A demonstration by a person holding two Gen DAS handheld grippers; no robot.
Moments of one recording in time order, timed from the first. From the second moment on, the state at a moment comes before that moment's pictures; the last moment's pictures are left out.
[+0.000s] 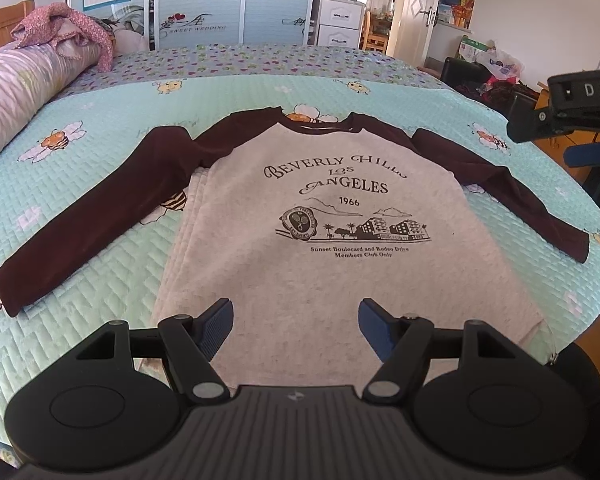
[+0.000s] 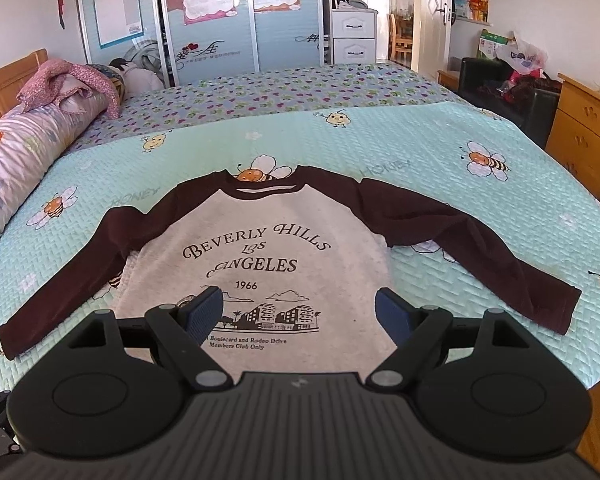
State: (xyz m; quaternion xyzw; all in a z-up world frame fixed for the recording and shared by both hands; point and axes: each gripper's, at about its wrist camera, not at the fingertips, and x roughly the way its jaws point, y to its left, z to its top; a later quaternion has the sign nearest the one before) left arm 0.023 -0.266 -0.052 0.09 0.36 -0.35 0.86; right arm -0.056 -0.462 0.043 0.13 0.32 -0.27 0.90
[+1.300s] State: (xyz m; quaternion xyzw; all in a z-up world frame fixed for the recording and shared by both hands) left arm 0.019 -0.267 -0.061 0.10 0.37 -0.35 0.86; right arm -0.051 -0.439 0.073 0.11 0.29 -0.25 0.92
